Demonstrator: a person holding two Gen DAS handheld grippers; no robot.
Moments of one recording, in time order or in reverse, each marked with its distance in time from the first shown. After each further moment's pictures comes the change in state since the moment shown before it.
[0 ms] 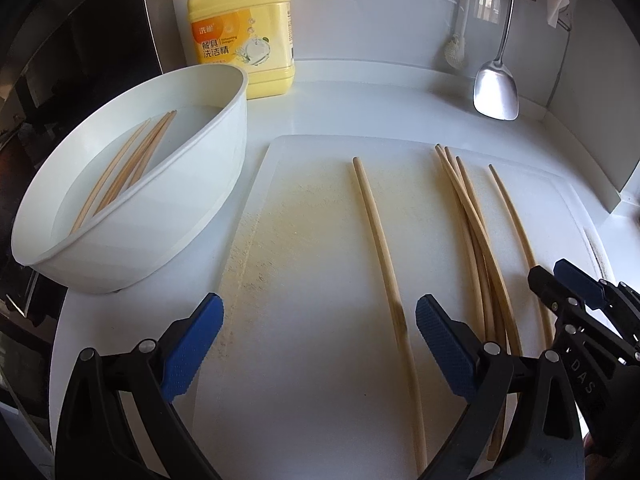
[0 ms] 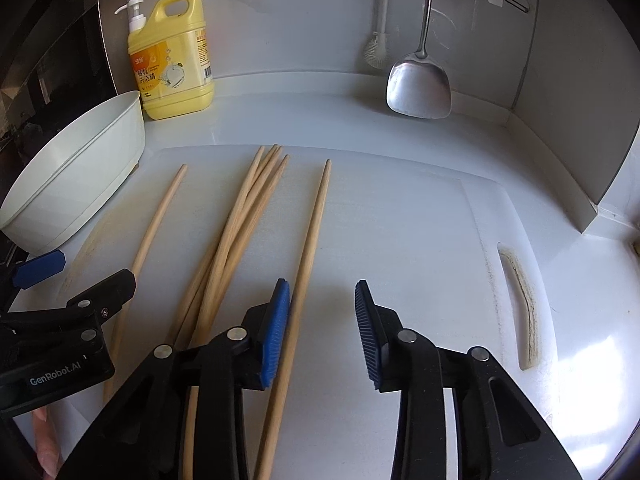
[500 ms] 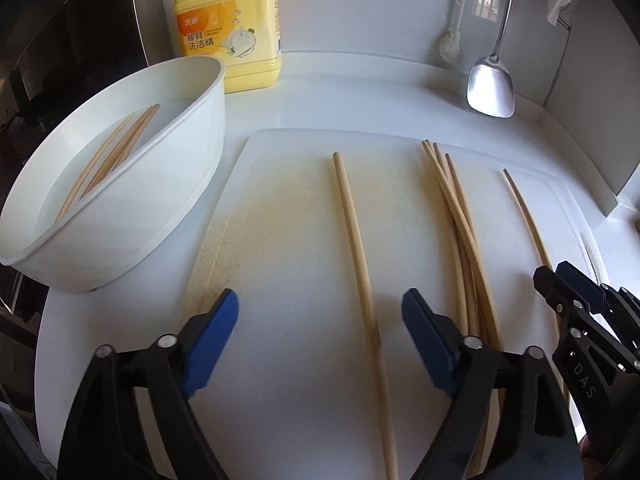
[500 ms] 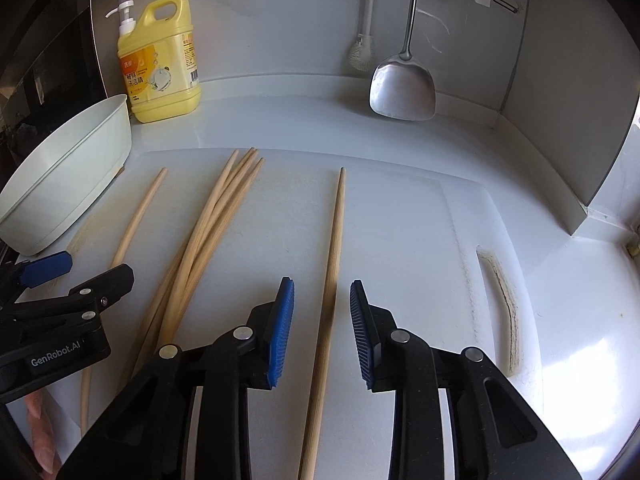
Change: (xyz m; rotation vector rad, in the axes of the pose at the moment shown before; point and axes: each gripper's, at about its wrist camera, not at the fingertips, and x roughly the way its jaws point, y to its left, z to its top) left arm 0.006 -0.012 0.001 -0.009 0.008 -0.035; right arm 0.002 -0.011 -0.002 -0.009 -0.019 -0.019
